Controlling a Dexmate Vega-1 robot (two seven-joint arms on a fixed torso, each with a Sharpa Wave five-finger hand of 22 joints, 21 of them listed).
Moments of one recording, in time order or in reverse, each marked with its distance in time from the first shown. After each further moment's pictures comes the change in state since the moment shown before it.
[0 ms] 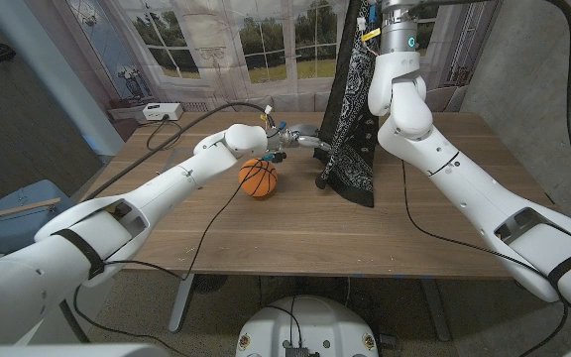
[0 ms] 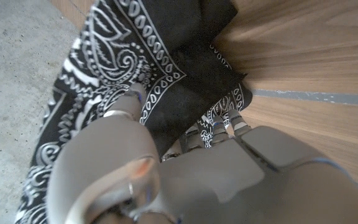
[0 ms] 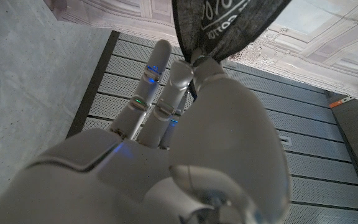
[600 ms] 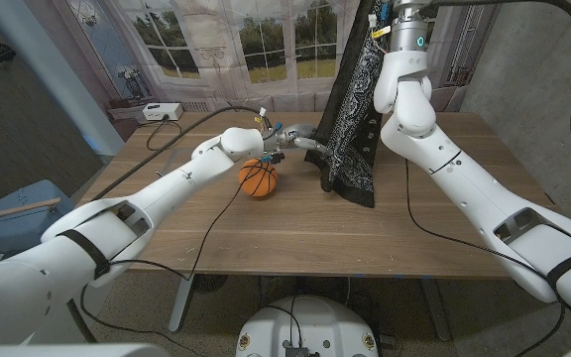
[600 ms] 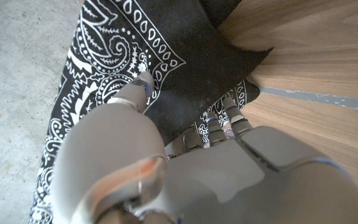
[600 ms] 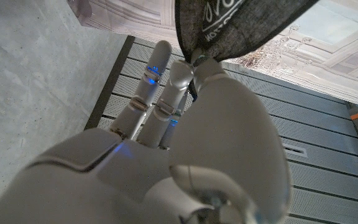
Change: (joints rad) left arm 0.029 -0.007 -0.047 0.070 -0.082 -0.121 -0.011; left_hand 0.106 0.009 0.055 0.022 0.146 0.019 0.090 0.096 0.183 0.035 -0.004 -0.020 0.011 0.054 -0.059 -0.006 0.014 0.092 -0.018 0.029 0.001; right arm -0.007 0.008 0.035 0.030 0.012 -0.052 -0.018; right_hand -0.004 -0.004 0.005 0.000 0.000 0.000 0.000 0.000 0.002 0.002 -0.002 -0.008 0.003 0.000 0.000 0.000 0.004 -0.010 0.002 0.012 -0.005
